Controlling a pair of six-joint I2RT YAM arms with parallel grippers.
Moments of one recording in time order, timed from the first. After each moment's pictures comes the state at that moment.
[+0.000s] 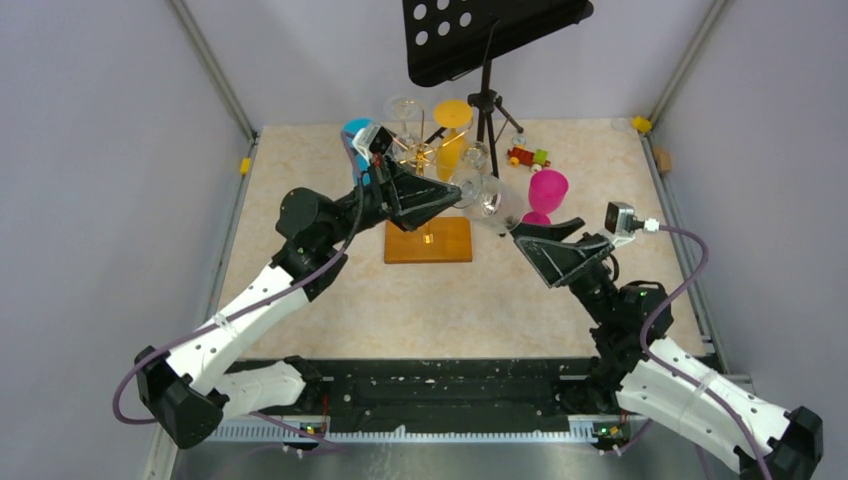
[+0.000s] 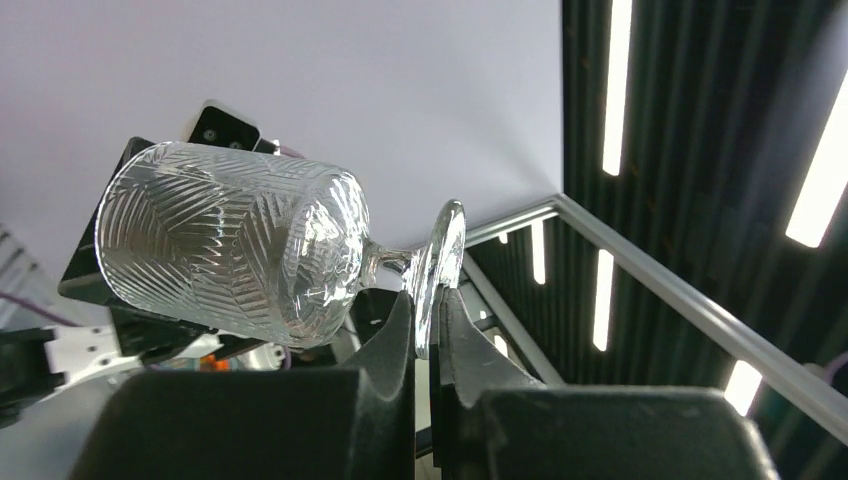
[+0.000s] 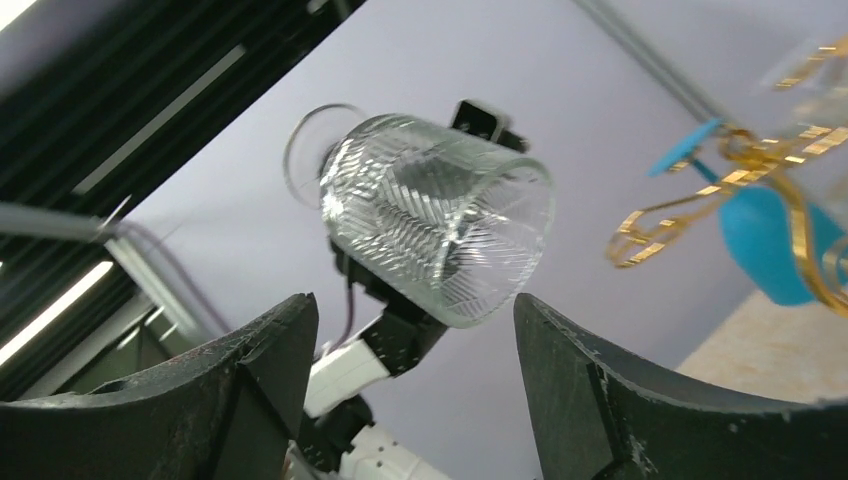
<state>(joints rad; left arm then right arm) -0.70 1.10 1.05 0.54 0.58 -1.75 0.79 0.55 0.40 0.79 -0.01 1.05</state>
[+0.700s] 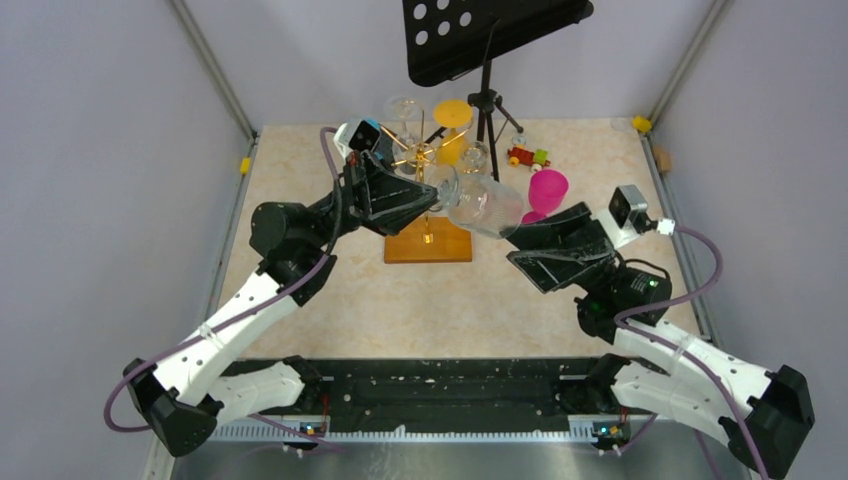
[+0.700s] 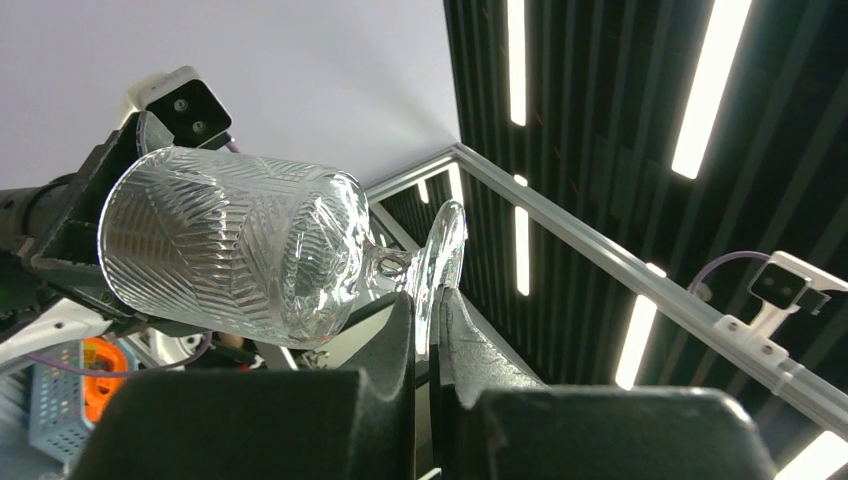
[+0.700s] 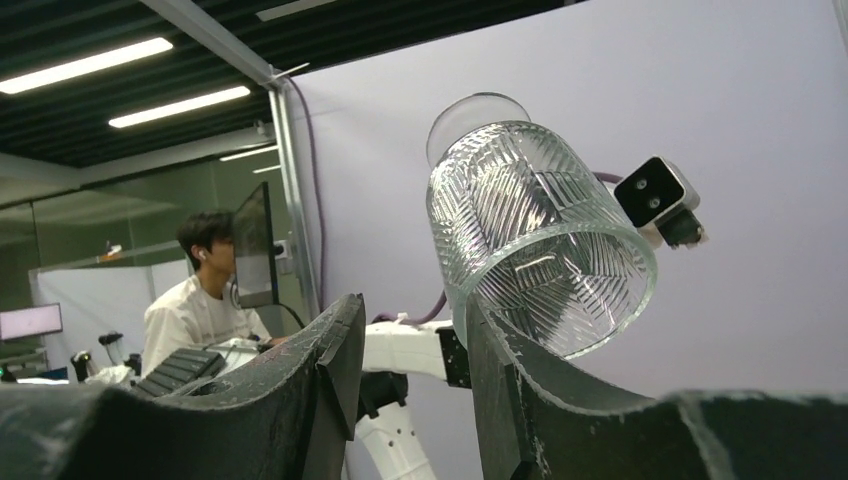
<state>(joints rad) -0.70 1.05 1.08 0.70 0.59 -1.94 0.78 0.85 0.59 1.32 -0.44 0.93</state>
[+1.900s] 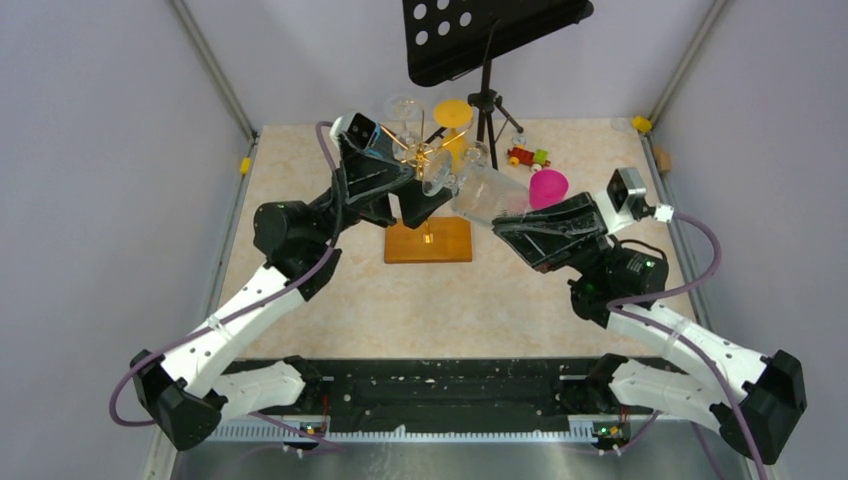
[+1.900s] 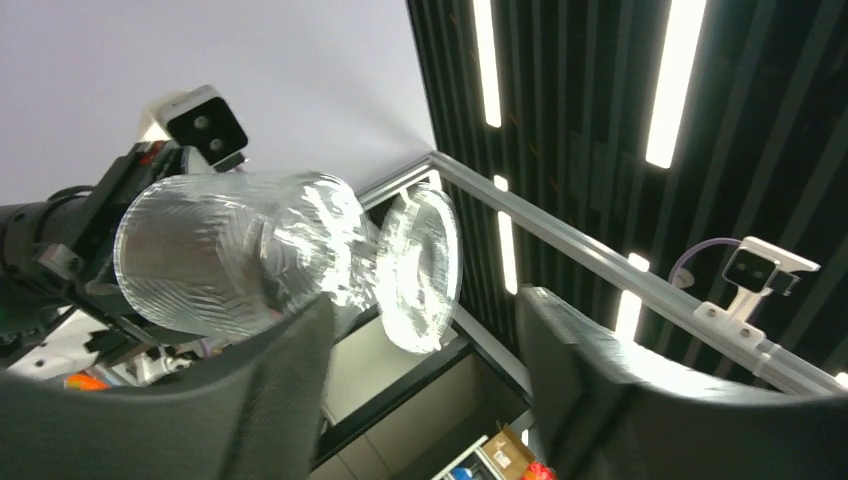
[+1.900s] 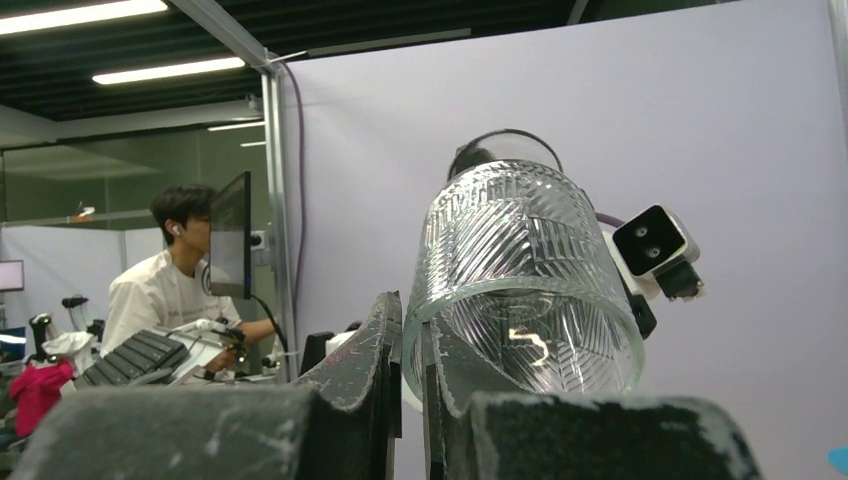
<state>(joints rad) -0.70 1.09 1.08 0.83 0.57 -1.99 0.79 0.96 0.75 1.31 -0.51 0.83</state>
